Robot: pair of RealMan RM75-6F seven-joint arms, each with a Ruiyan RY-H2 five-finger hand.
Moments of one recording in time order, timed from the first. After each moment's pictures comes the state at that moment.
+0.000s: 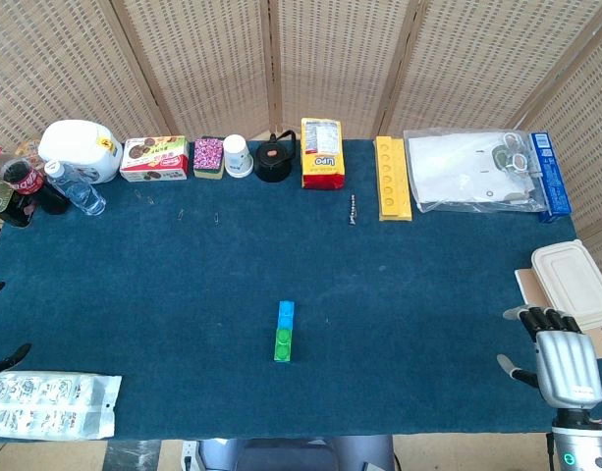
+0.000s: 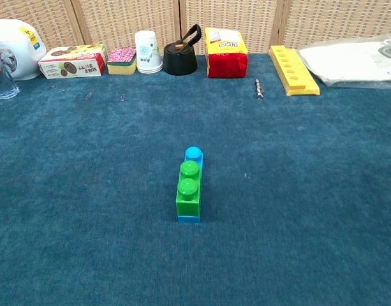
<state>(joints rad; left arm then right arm) 0.01 -1.07 -0.08 -1.78 1.44 1.61 0.10 0.03 -1.10 0.07 -1.88 -1.52 1.56 -0.30</state>
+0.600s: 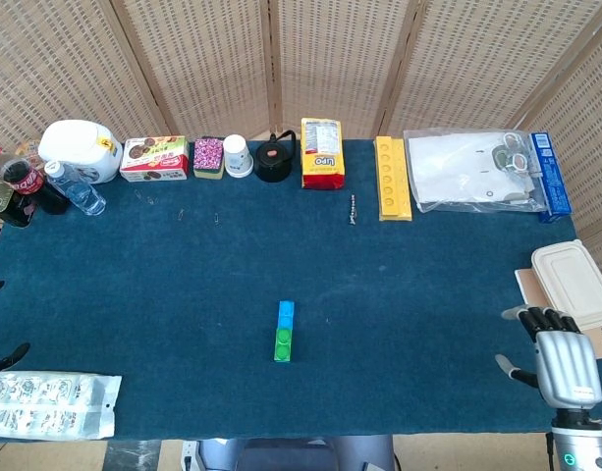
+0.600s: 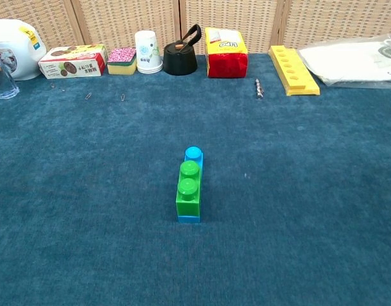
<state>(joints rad) 0.01 -1.05 -0.08 -1.79 1.46 1.61 0.09 0.03 -1.10 0.07 -1.87 -1.53 1.56 -0.27</state>
